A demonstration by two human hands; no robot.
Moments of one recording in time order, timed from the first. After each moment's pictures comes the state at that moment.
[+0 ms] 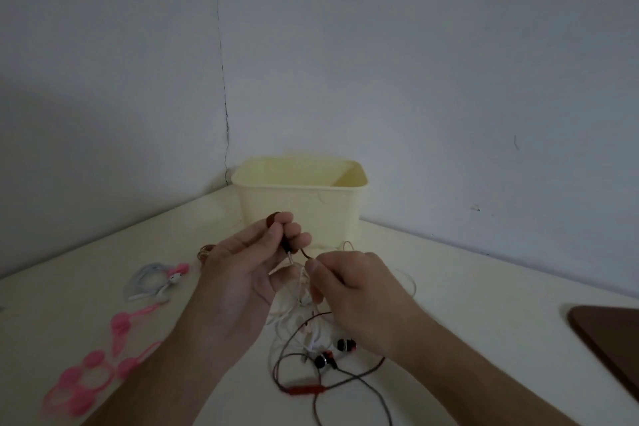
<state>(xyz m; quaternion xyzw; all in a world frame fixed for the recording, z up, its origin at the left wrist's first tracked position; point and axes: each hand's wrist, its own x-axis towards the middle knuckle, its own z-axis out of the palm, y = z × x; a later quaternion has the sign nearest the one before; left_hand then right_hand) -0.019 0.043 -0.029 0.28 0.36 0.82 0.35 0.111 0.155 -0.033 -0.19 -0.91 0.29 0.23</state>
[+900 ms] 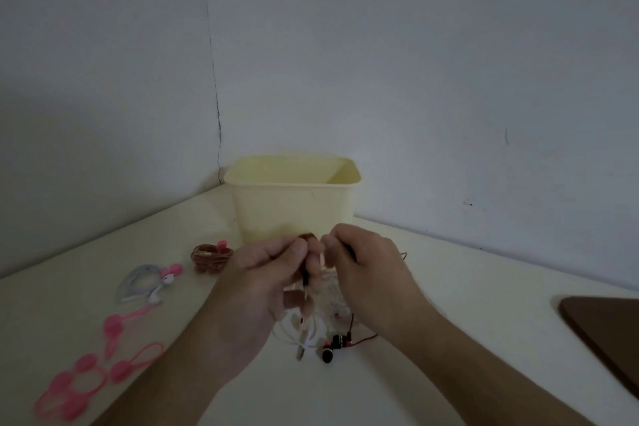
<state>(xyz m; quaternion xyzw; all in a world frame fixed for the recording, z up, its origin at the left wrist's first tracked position) -0.009 0.047 -0.041 0.39 0.43 0.73 0.37 0.110 0.172 -0.036 -0.24 -0.86 0.30 0.33</state>
